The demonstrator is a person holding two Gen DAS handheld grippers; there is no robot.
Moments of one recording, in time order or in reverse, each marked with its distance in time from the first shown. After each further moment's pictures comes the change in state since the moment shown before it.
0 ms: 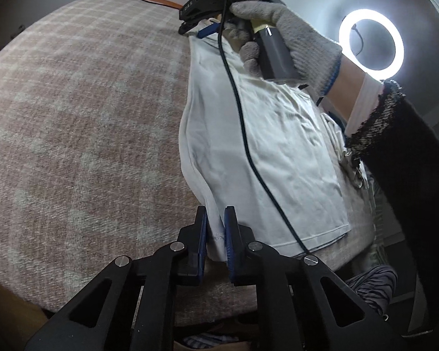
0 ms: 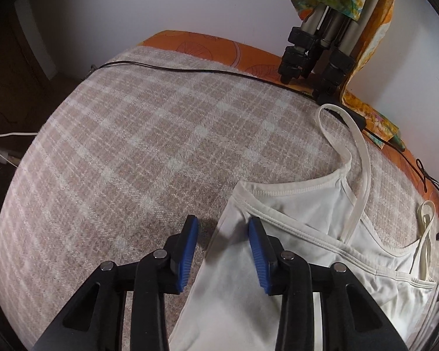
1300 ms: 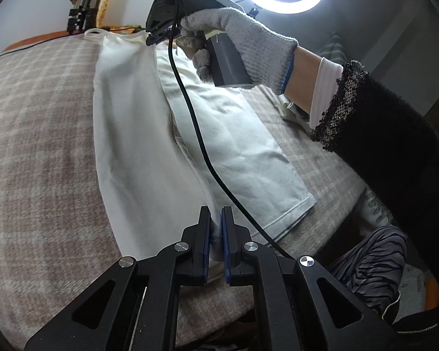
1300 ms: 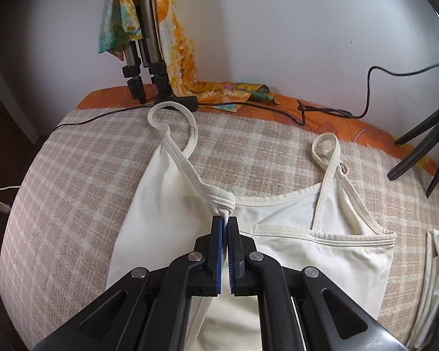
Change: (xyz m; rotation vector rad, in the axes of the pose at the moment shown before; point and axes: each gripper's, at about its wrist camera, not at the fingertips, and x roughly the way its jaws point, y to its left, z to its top) left arm 0.061 -0.126 -0.008 0.360 0.067 -0.089; right arm -0.063 -0.187 -0.078 0.253 -0.138 0.009
